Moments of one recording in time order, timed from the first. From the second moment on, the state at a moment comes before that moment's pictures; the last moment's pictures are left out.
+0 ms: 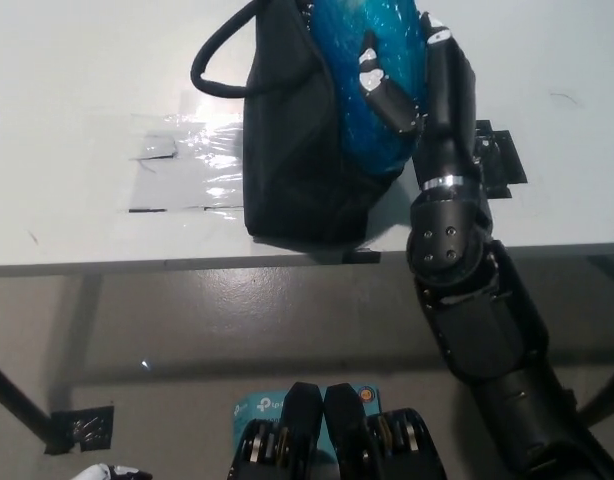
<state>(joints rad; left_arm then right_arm) 0.19 0.51 -0.09 -0.45 0.43 0.46 -0.59 -0.80 0.06 0.17 0.37 -0.47 0.11 -0.43</state>
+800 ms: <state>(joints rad) 0.20 0.49 -0.12 -0.45 0.44 0.46 -0.59 -1.00 0.09 0.18 0.75 -0.46 0.10 -0.43</state>
